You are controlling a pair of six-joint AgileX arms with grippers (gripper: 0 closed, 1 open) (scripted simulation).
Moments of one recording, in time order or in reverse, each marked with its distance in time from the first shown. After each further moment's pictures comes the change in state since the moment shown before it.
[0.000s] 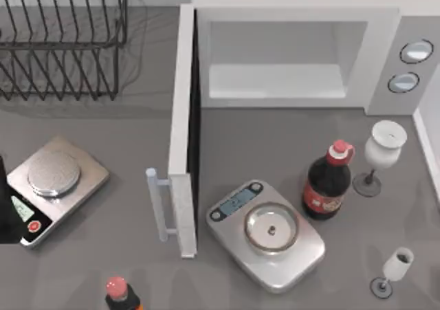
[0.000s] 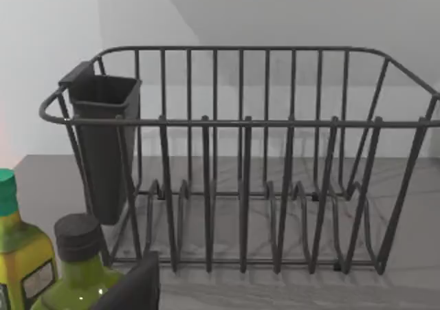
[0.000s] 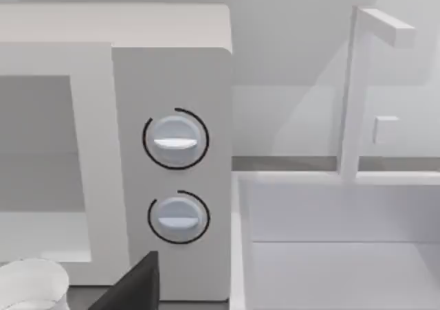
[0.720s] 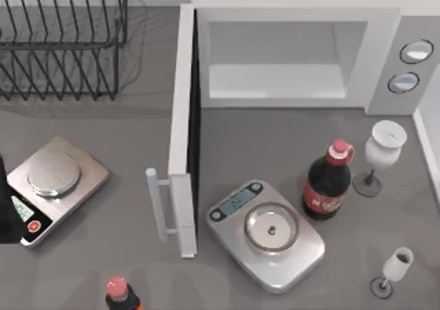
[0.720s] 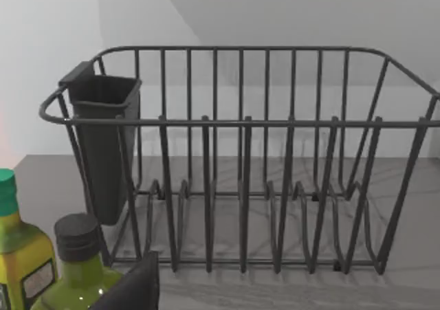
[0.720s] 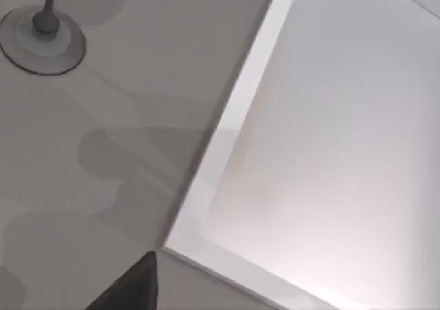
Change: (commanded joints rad) left arm 0.000 0.000 0.000 0.000 0.000 0.000; right arm 0.032 0.564 0.328 -0.412 0.001 -0.520
